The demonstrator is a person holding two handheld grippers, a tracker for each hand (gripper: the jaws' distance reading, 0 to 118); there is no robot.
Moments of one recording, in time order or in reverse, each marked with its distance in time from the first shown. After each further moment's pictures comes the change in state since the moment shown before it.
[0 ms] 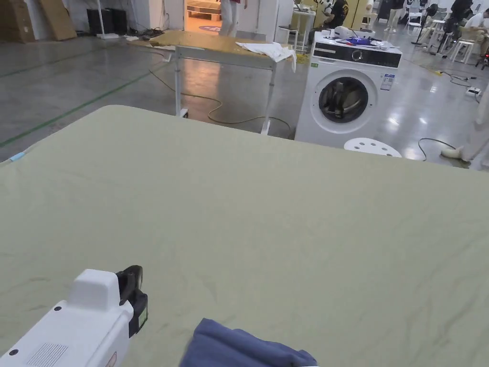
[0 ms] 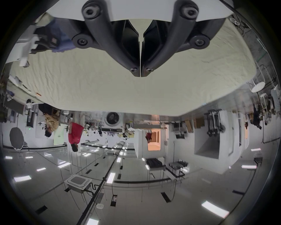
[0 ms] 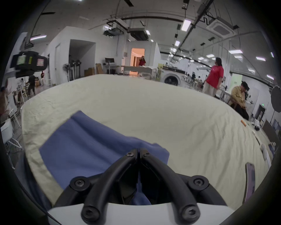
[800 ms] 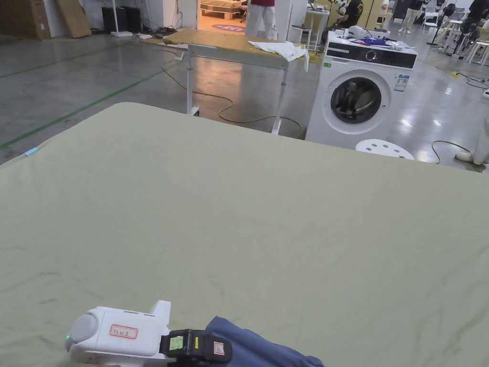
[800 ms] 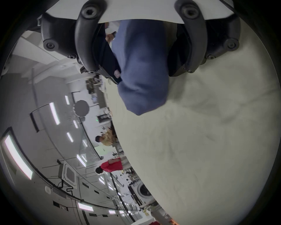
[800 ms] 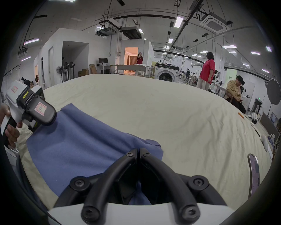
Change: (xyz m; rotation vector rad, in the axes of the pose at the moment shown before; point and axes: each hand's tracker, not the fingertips) left arm -0.021 -0.114 -0.148 -0.794 -0.888 0.712; right arm 0.010 -0.013 0.000 0.024 -0.031 -0.034
